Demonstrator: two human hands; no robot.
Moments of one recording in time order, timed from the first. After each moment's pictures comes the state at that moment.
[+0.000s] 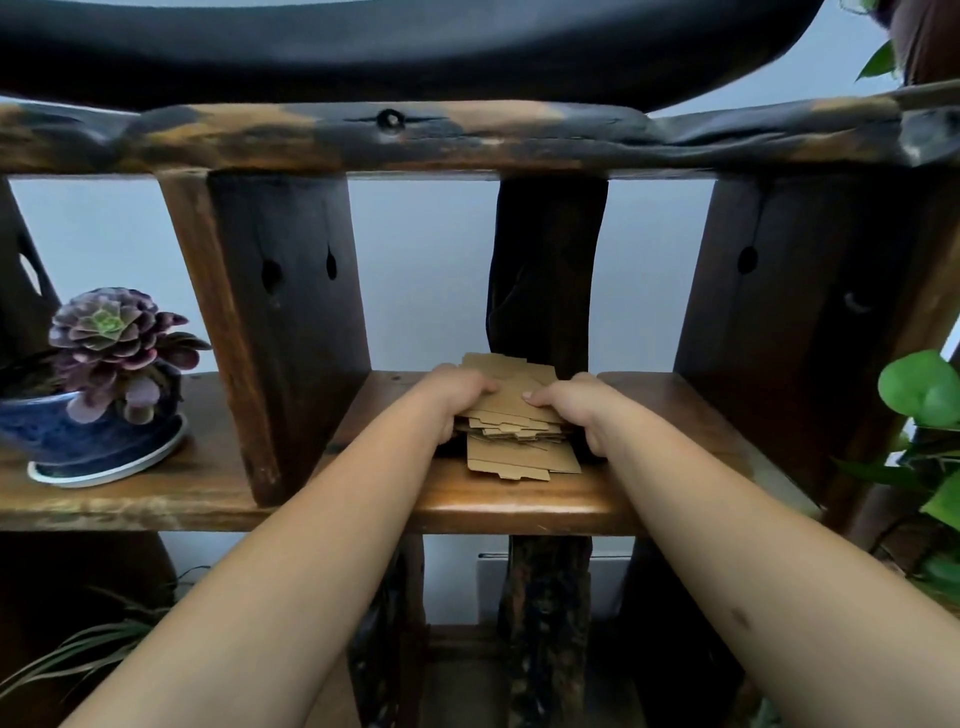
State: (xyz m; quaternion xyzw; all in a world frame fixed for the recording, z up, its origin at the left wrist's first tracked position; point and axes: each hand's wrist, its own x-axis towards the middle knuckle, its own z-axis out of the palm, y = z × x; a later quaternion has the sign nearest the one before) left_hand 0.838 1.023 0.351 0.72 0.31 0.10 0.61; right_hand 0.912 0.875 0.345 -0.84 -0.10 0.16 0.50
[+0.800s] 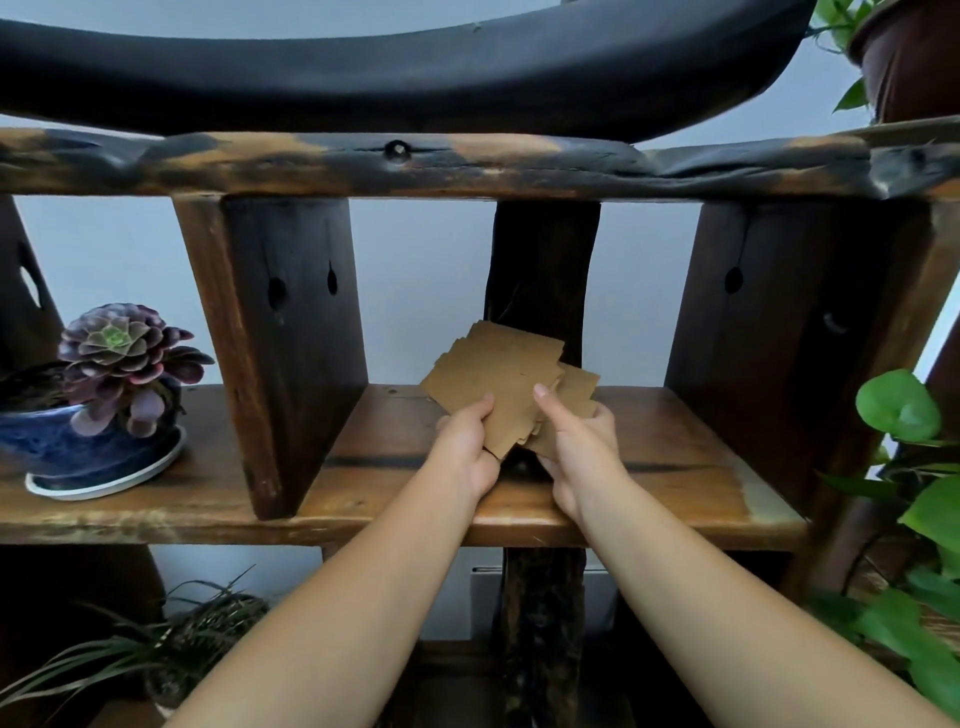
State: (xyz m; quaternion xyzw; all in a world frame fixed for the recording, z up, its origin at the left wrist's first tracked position) left_hand 0.829 0.985 0.321 0.37 0.19 0.20 0.89; right_hand 0.856 0.868 0.324 -0.50 -0.06 0.15 0.85
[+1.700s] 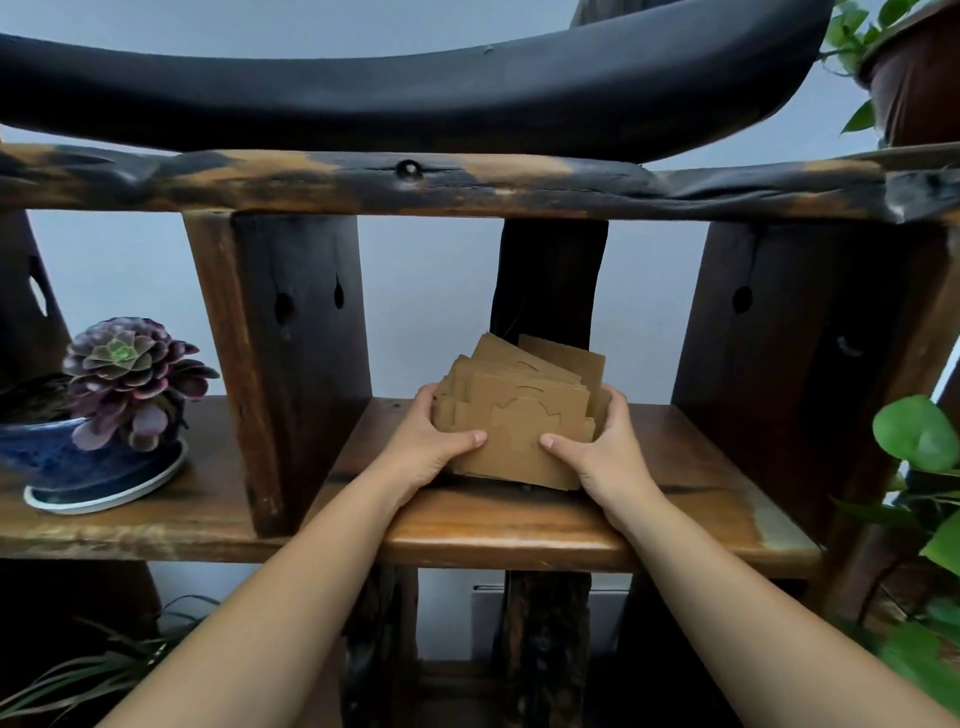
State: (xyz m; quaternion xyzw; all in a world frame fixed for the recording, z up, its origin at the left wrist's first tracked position) left_hand 0.802 1.055 0.314 0.75 0.10 0.23 0.62; right_hand 0.891 0.842 0.315 -0.69 -0.27 0.00 0.67
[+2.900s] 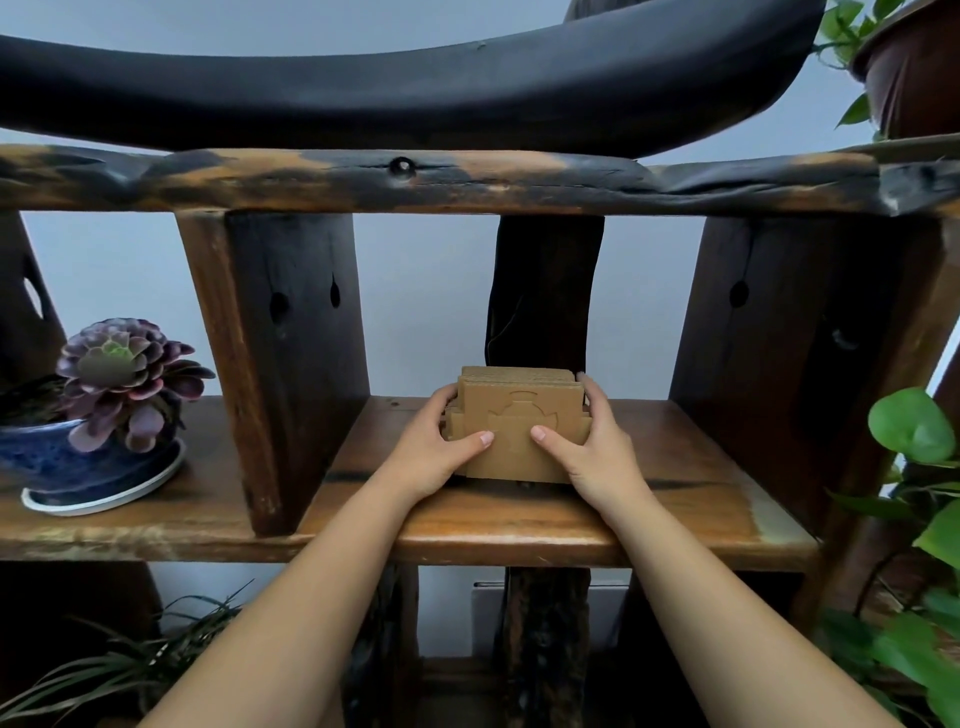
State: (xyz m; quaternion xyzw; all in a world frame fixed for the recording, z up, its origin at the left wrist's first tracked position) left_hand 0.798 1.044 0.311 0.82 0.06 0.24 0.52; right_hand 0.889 0.844 0.313 -0.76 -0.29 -0.07 0.57
